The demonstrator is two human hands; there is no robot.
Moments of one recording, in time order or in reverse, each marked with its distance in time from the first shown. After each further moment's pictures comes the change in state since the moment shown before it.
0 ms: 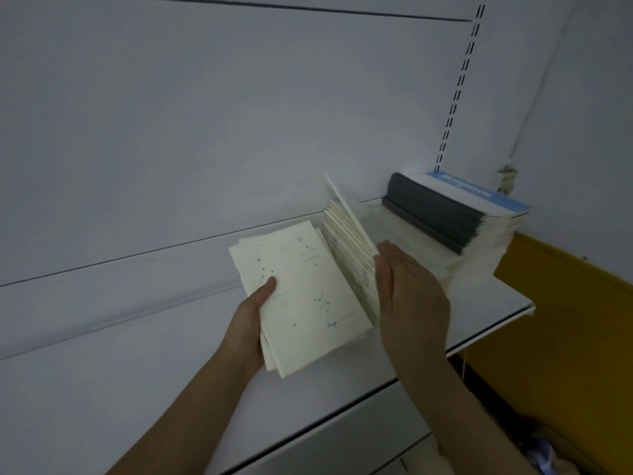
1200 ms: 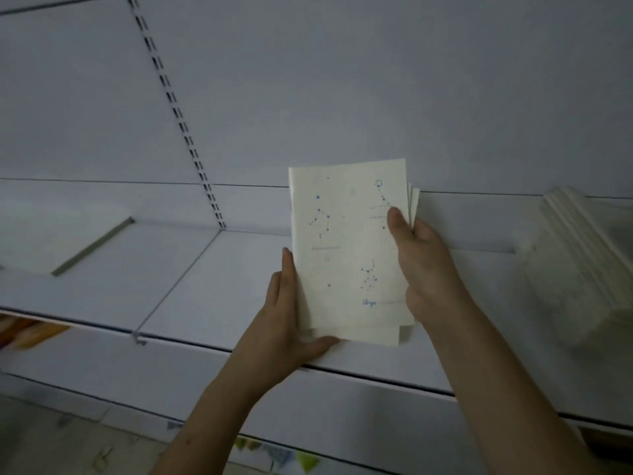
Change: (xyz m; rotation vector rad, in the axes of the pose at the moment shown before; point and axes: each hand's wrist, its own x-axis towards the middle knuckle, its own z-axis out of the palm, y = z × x) left_hand -0.183 -0.004 -0.104 1.444 0.617 0.577; right_hand -0.008 -0.156 0.069 1.161 -0.909 0.608
